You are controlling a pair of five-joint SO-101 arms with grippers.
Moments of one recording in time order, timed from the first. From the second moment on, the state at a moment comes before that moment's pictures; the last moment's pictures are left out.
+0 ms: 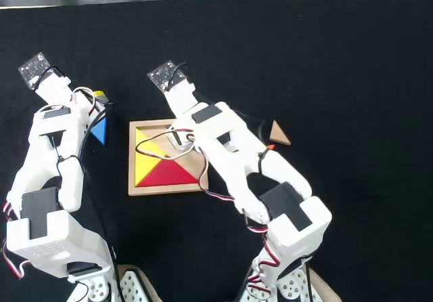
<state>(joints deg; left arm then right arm) -19.3 6.7 31.3 26.2 23.8 -30.4 12.7 20.4 43.4 4.8</state>
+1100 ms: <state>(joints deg) -19.3 6.7 31.3 26.2 23.8 -31.2 19.2 13.8 50.2 6.9</state>
